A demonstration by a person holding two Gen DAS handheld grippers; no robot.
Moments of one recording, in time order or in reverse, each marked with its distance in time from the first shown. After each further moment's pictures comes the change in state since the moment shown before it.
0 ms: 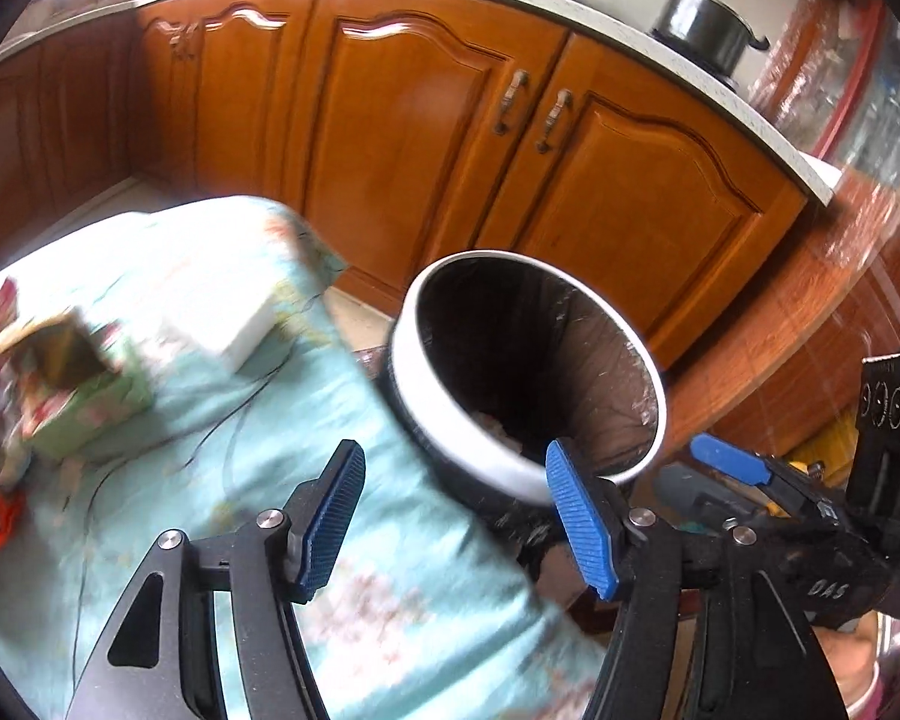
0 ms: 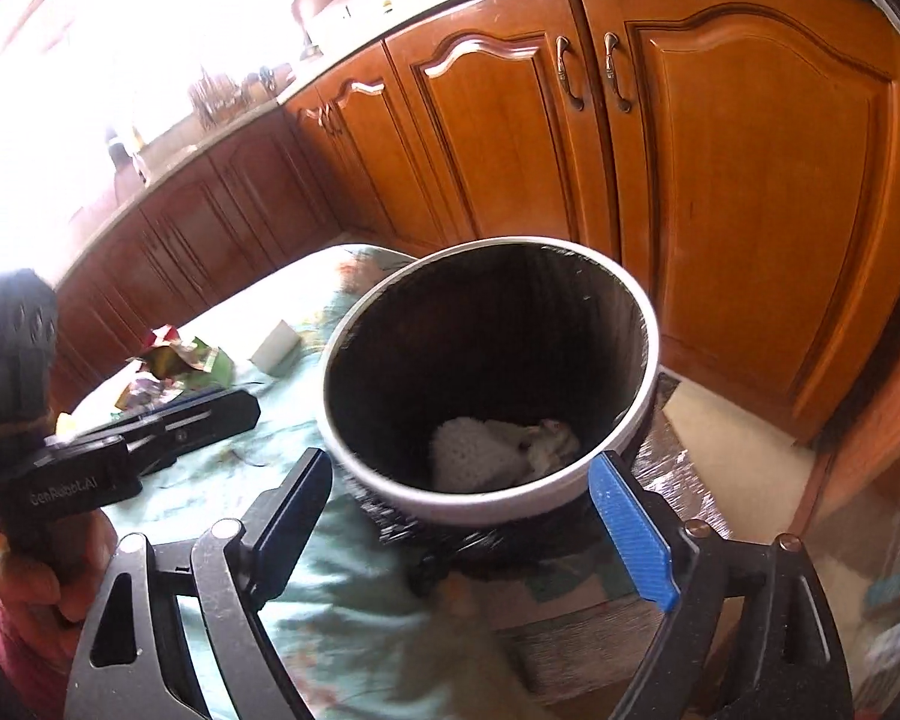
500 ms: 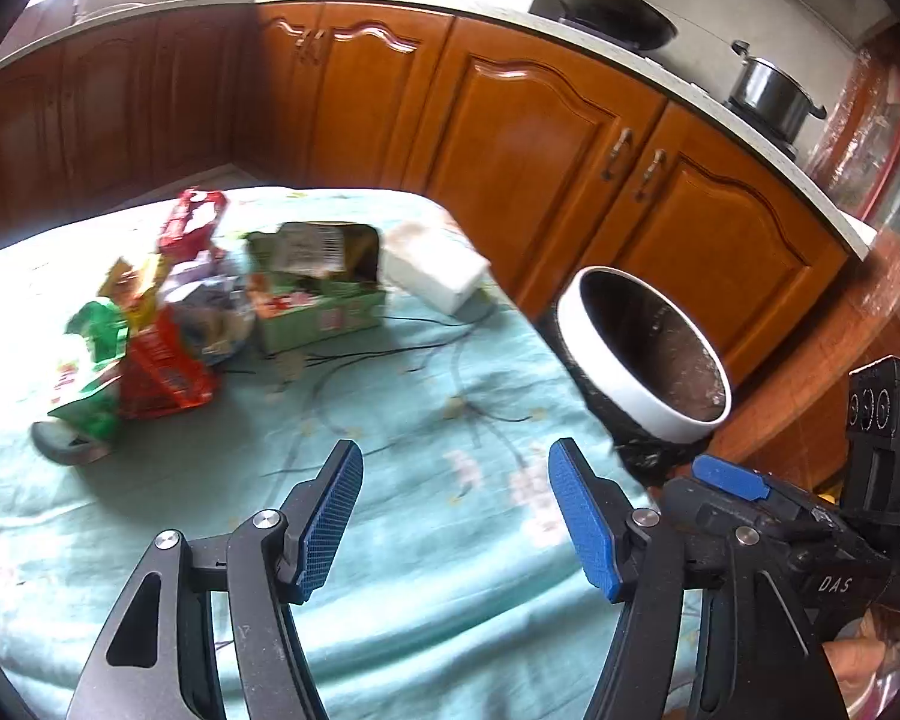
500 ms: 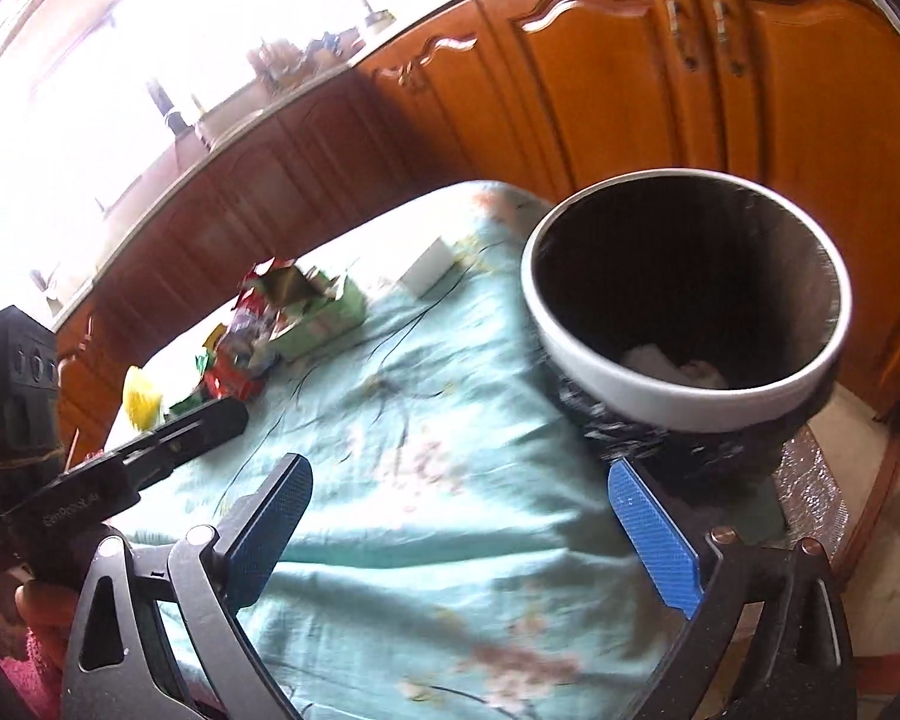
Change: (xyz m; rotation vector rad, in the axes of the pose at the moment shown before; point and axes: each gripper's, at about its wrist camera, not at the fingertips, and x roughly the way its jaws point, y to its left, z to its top) left arm -0.106 0.068 -0.068 -0.122 -0.090 0.132; right arm 0.024 0.095 -0.030 -0.056 0.099 0.144
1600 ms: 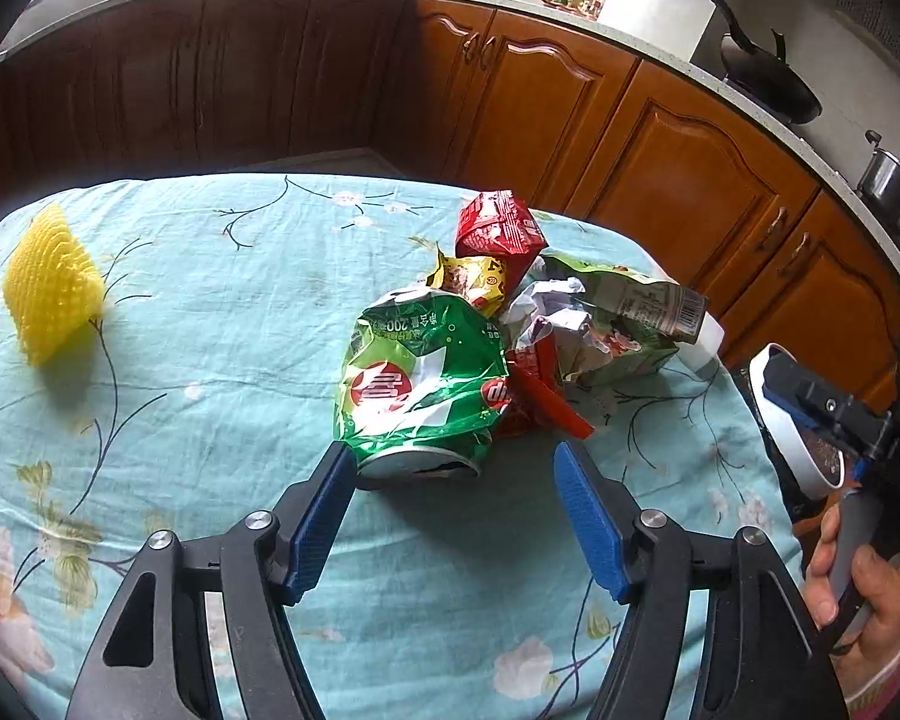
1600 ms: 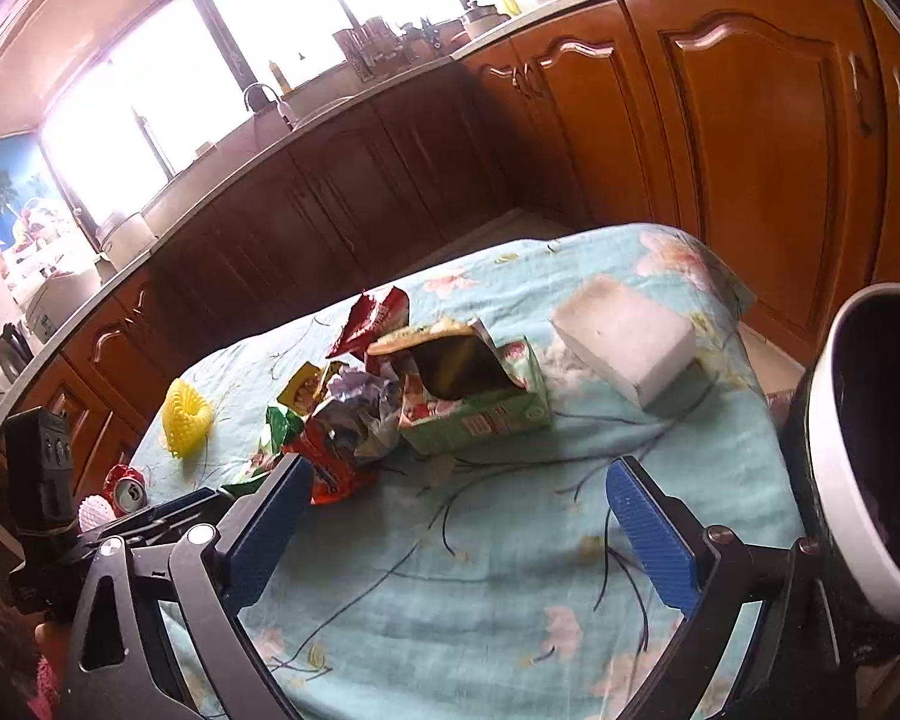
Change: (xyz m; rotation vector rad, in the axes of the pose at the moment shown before) left arm -0.039 0.129 0.006 -0.177 -0.011 0.184; right arm 0.088 0.101 0.061 -0.146 -0.054 0.142
